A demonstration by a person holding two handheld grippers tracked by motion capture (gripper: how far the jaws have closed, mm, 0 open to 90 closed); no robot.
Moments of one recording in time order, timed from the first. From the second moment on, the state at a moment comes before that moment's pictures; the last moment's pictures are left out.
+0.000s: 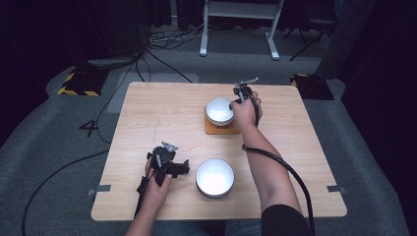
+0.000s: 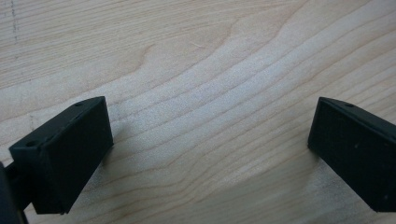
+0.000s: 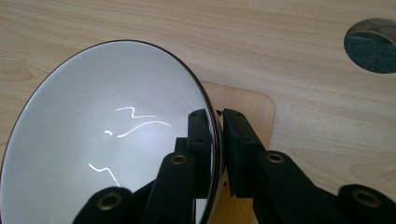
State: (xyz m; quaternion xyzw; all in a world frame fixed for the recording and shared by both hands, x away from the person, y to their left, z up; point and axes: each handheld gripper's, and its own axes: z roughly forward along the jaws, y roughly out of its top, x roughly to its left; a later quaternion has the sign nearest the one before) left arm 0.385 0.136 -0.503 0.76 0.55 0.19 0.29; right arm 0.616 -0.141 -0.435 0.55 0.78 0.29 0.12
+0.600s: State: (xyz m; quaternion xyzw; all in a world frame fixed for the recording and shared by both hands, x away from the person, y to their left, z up) left arm 0.385 0.136 -0.503 0.76 0.55 0.19 0.29; right arm 0.613 -0.147 -0.427 0.54 0.78 0.29 0.16
